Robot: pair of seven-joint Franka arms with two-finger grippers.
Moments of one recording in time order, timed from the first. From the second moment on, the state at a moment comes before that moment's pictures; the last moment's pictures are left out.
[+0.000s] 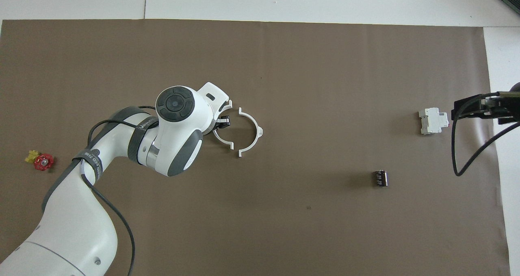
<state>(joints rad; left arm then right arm) -0.37 0.37 -0.13 -1.91 0.04 2.34 -0.58 0.08 -0.03 -0.12 -1.65 -0.03 1.63 0.08</state>
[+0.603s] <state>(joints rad) -0.38 0.34 -0.13 -1.94 0.04 2.34 -0.57 0.08 -0.03 -0.12 -1.65 -0.03 1.63 0.08</state>
